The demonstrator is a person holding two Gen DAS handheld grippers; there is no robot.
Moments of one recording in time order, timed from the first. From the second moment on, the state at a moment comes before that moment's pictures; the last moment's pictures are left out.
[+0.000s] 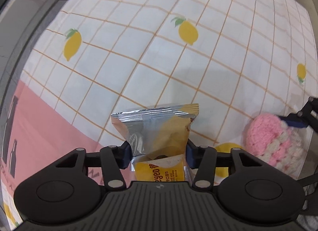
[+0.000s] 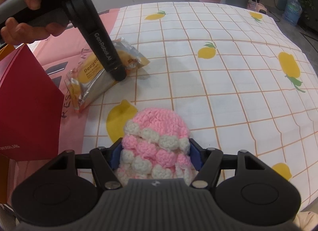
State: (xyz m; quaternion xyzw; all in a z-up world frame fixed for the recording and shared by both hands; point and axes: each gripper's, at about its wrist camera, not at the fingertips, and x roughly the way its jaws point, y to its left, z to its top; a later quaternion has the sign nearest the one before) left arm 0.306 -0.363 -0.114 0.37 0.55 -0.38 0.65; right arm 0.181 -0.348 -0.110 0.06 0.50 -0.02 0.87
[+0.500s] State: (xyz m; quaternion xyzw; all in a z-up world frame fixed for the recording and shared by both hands) left arm 0.231 -0.302 0.028 0.21 0.45 -0.32 0.81; right arm 0.146 -0.361 -0.082 0.13 0.46 -0.04 0.88
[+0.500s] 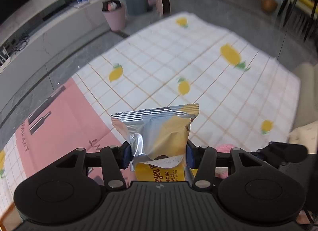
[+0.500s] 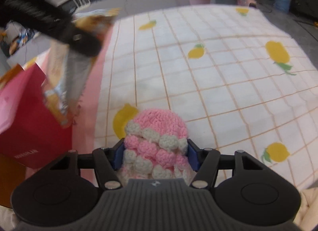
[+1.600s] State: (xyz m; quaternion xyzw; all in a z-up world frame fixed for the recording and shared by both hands) left arm 0.199 -0.028 0.035 0.11 0.44 -0.10 0.88; right arm 0.092 -0.114 0.062 -0.02 0.29 0.18 0.94
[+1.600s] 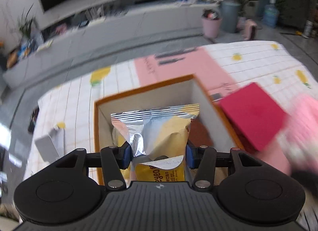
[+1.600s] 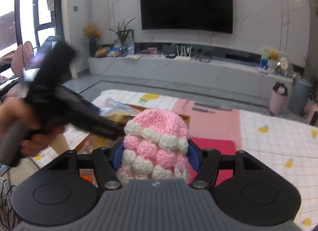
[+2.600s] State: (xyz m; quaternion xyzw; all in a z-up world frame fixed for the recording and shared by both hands) left arm 0.184 0.015 0.048 0.06 0.44 0.03 0.89; right arm 0.111 -0.105 0.038 0.01 0.30 0.20 0.93
